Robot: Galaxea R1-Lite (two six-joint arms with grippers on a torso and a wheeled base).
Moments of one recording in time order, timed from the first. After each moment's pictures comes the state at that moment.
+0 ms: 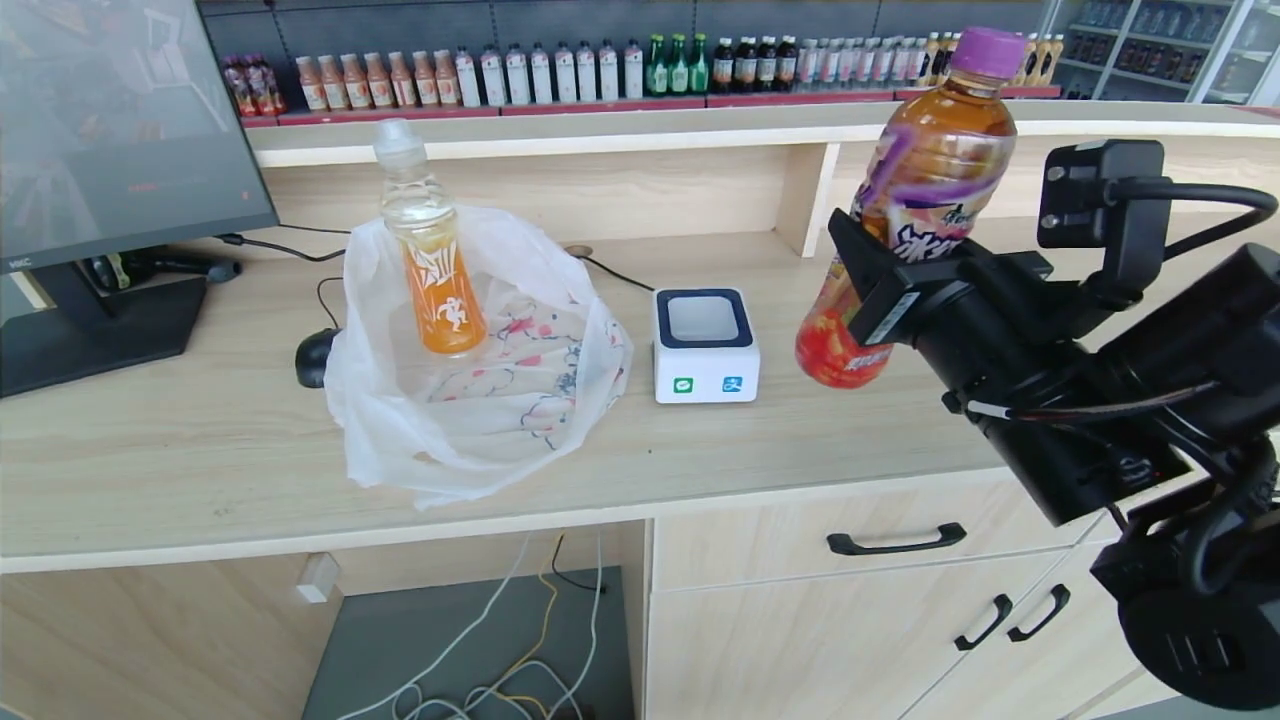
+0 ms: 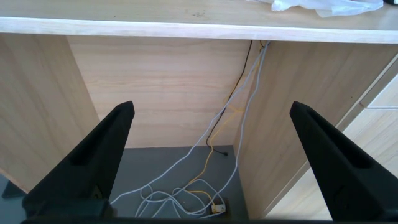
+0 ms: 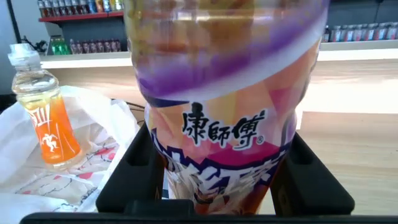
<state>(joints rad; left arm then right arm) 0.00 0.00 0.00 0.00 0.00 0.00 0.61 1.72 -0.74 -1.46 -0.28 -0.14</state>
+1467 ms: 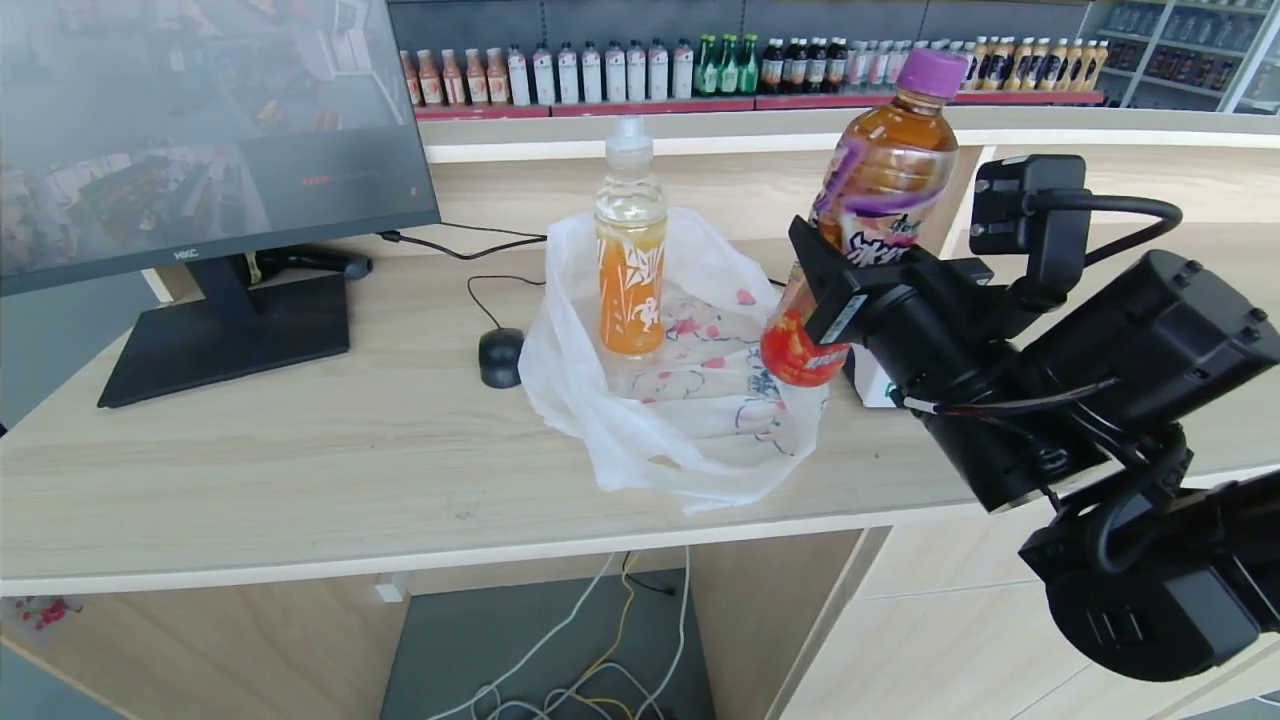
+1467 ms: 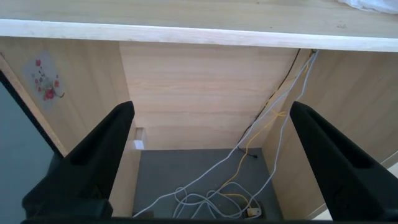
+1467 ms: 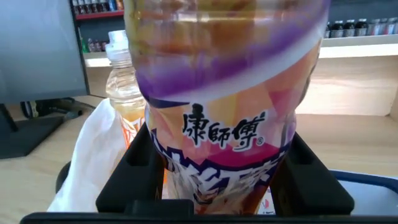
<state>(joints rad) 0.00 0.00 0.00 0.00 0.00 0.00 0.62 1.81 -0.81 -1.48 -0.29 -0.11</state>
